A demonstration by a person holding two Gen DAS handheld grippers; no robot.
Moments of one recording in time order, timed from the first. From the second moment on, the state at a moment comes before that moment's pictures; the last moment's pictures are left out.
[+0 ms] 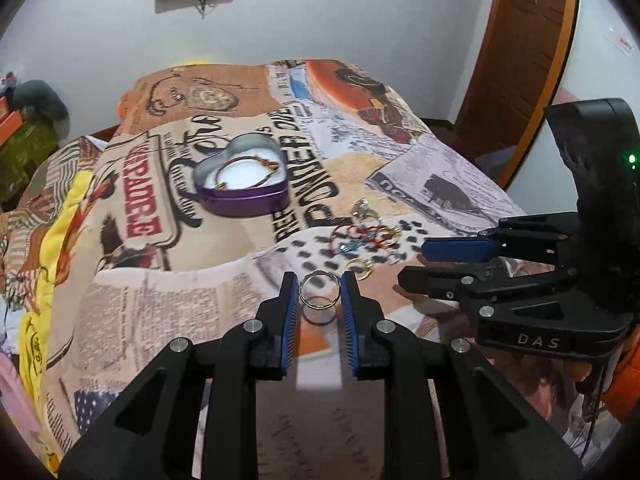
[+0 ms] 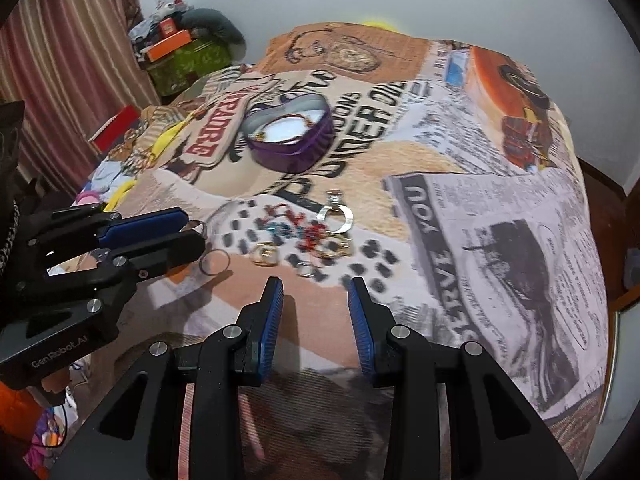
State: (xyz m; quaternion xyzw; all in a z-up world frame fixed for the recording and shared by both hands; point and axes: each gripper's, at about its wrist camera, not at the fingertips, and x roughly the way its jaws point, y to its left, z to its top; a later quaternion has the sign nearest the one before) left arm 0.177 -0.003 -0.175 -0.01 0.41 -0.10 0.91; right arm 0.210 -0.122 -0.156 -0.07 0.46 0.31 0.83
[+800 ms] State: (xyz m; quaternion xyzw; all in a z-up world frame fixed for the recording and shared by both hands) left arm 0.164 0.033 -0.184 -0.04 0.40 -0.08 0.91; right arm 0.214 -0.071 -0.163 -0.14 0.47 0.32 0.81
